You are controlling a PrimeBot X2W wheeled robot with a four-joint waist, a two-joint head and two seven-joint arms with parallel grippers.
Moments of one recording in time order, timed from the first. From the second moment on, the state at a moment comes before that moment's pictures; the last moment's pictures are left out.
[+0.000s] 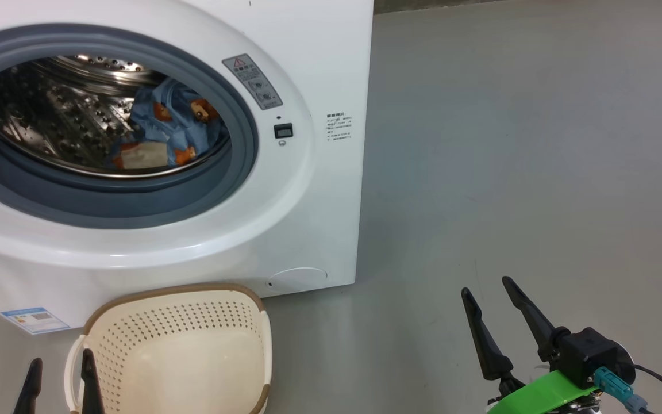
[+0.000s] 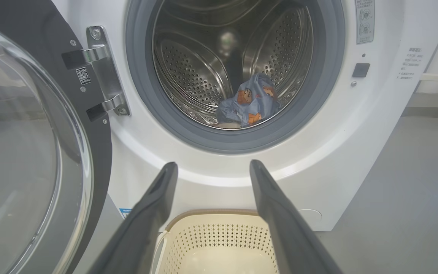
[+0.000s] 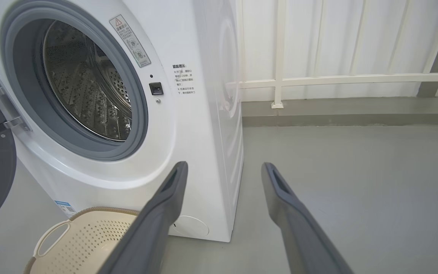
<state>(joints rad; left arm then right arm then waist) 0.17 0.05 0.16 0.02 -0.16 -0.01 -0.26 -0.04 -0.05 0.11 0.12 0.16 0.13 -0.26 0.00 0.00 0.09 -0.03</state>
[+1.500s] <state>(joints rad) 0.17 0.05 0.14 0.02 -0.18 0.01 -0.26 -0.04 -0.05 0.10 0.14 0.16 0.13 -0.26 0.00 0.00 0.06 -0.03</state>
